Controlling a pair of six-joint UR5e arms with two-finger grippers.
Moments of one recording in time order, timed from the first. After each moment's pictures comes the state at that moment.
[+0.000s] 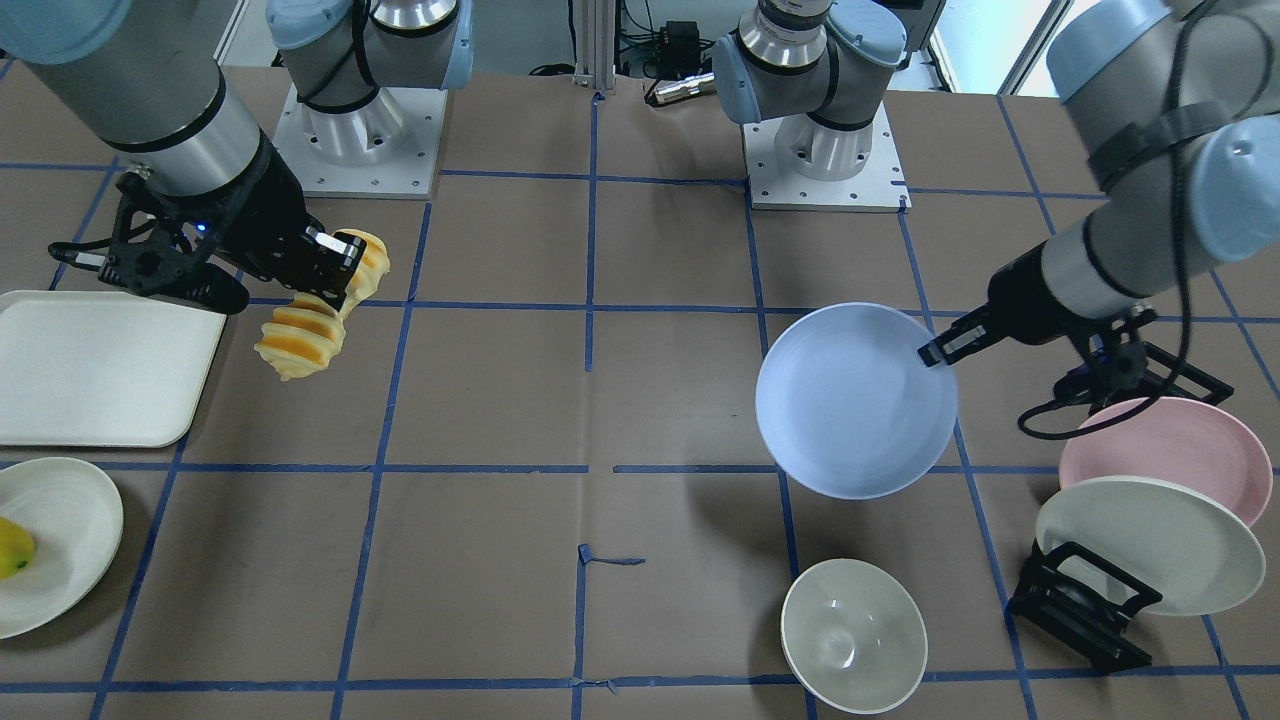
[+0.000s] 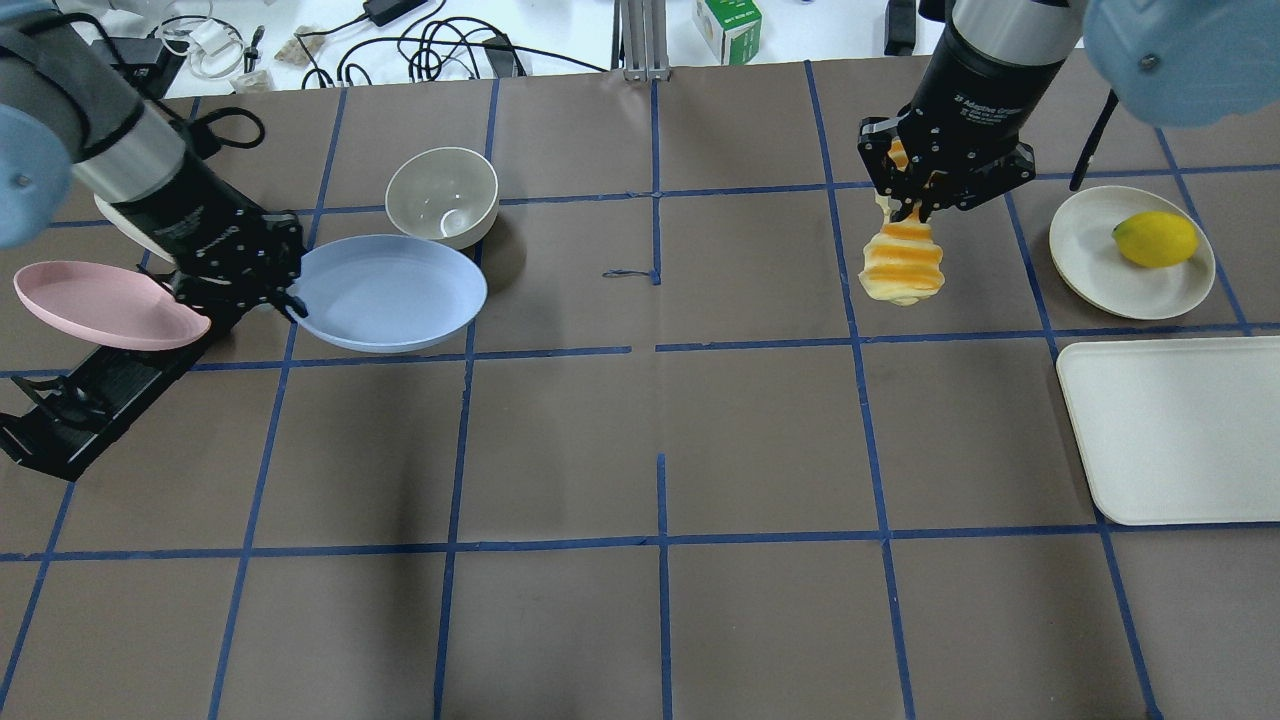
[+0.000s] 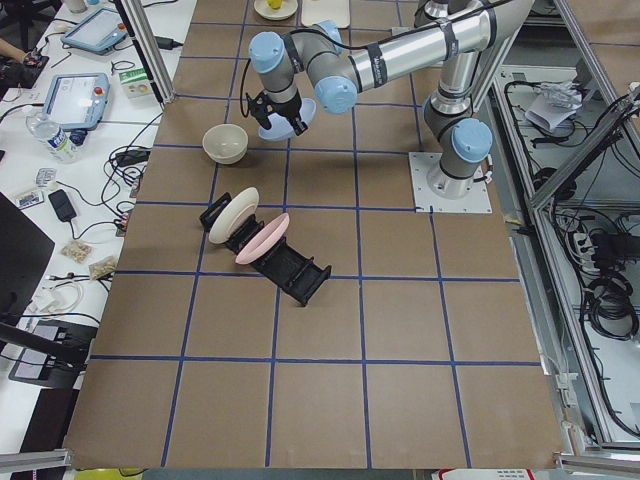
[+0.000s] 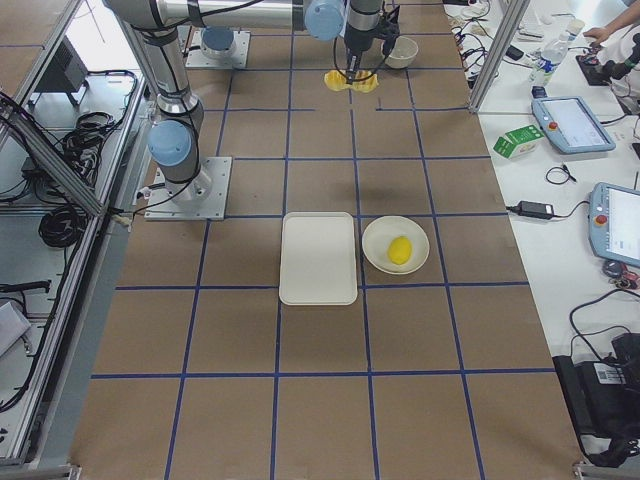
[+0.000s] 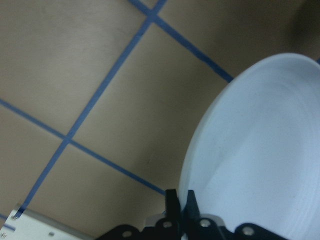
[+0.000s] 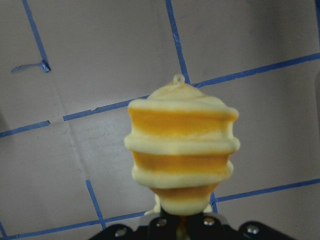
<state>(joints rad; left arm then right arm) -1.33 -1.73 -1.71 -1.44 1.39 -0.22 1.58 -1.46 1.48 -1.52 -1.48 0.23</state>
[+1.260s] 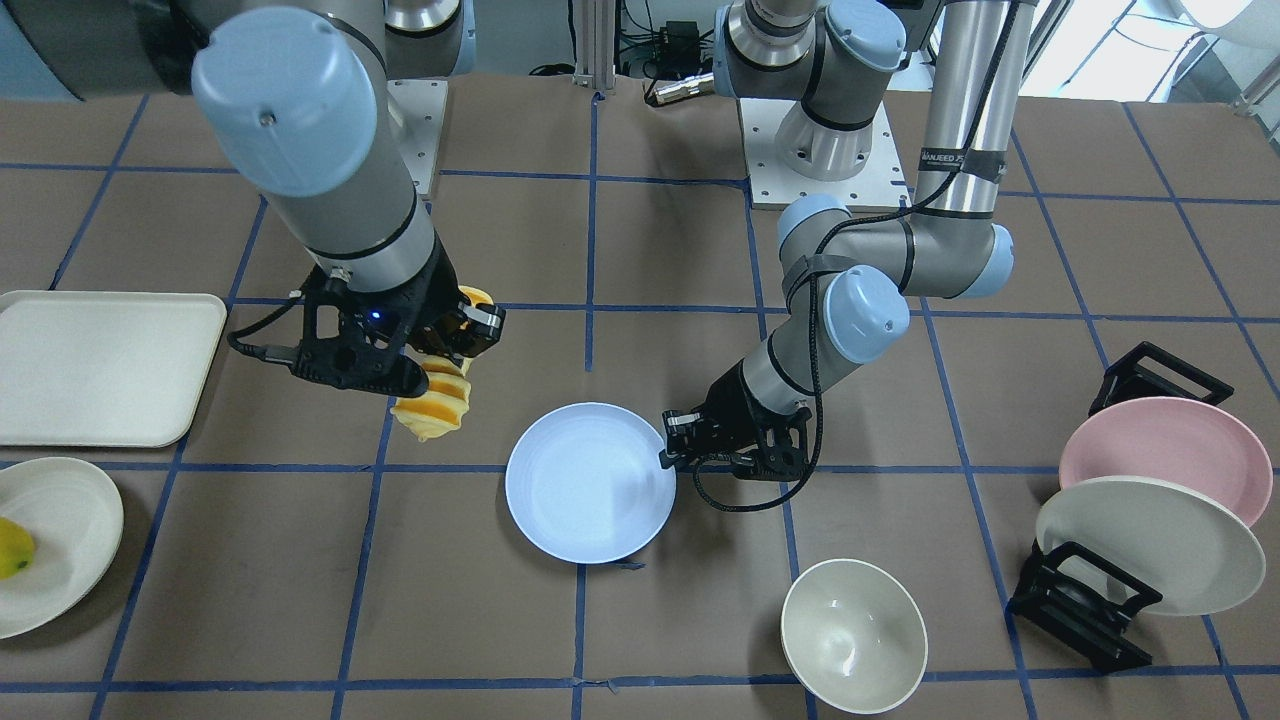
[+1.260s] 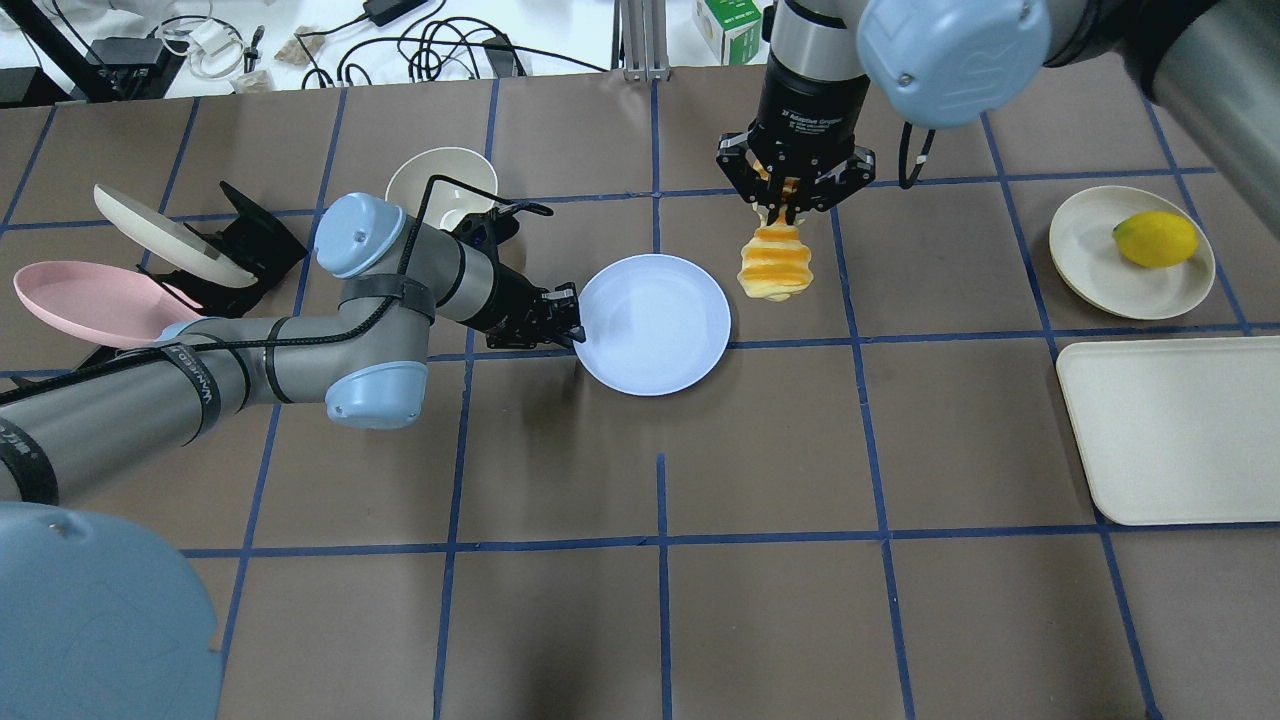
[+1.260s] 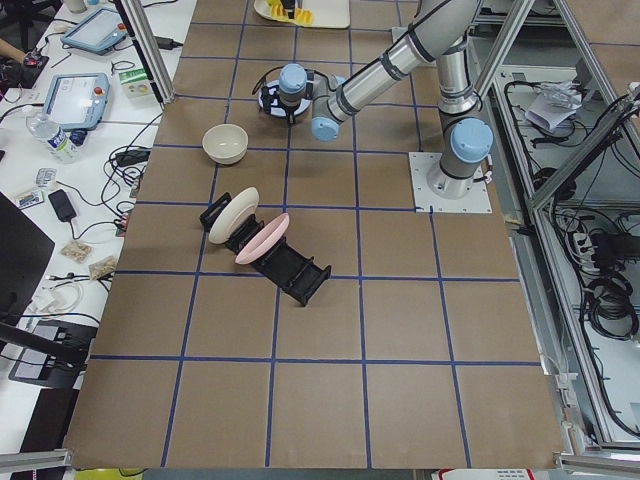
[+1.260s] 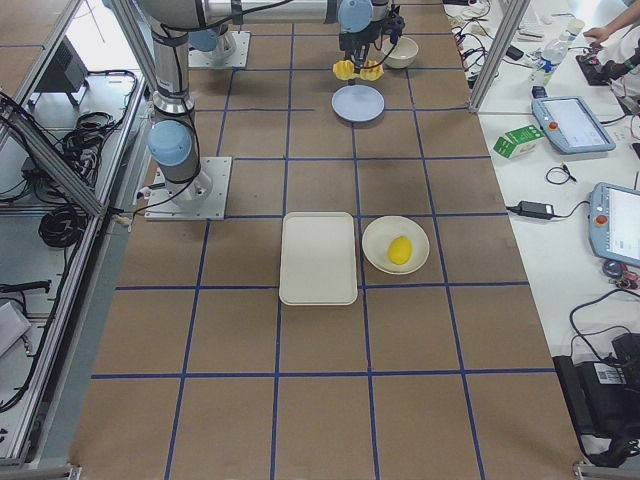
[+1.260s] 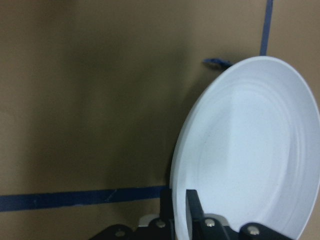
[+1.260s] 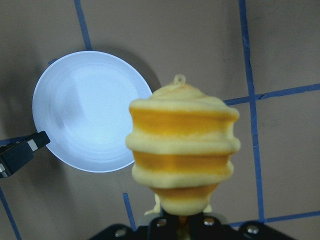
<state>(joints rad) -1.60 -1.99 -2.00 -0.58 1.10 -0.25 1.76 -1.27 1.38 -1.60 -1.50 0.35</state>
